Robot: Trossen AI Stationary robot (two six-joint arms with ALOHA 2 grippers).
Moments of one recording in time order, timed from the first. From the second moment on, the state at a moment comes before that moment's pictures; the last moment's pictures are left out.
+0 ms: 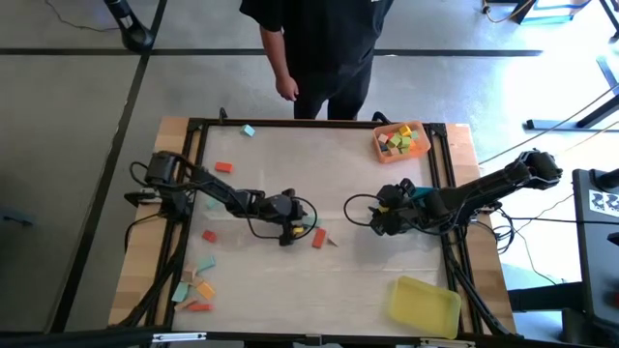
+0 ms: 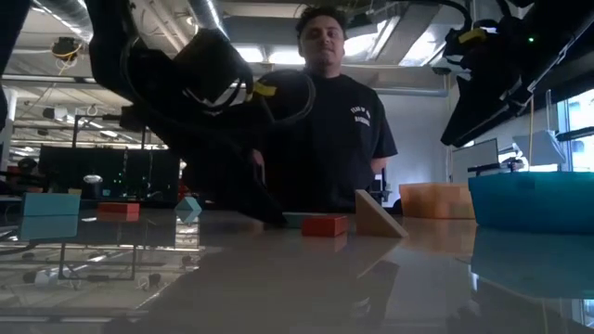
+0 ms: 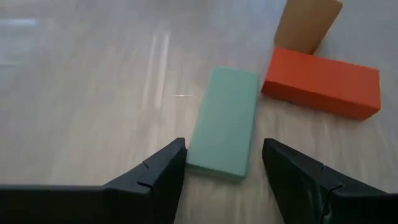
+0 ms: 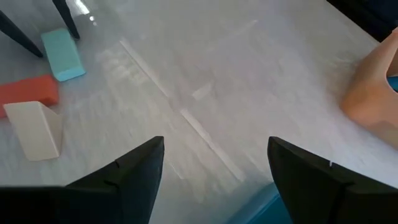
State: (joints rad) left arm -0.06 1.84 0.69 0.46 -0.09 -0.03; right arm 0.33 1.20 0.74 -0.67 0.62 0.83
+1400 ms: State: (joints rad) left arm -0.29 1.55 0.69 0.58 -0.59 0.41; right arm 0.28 1.38 0.74 0.28 0.36 0.50
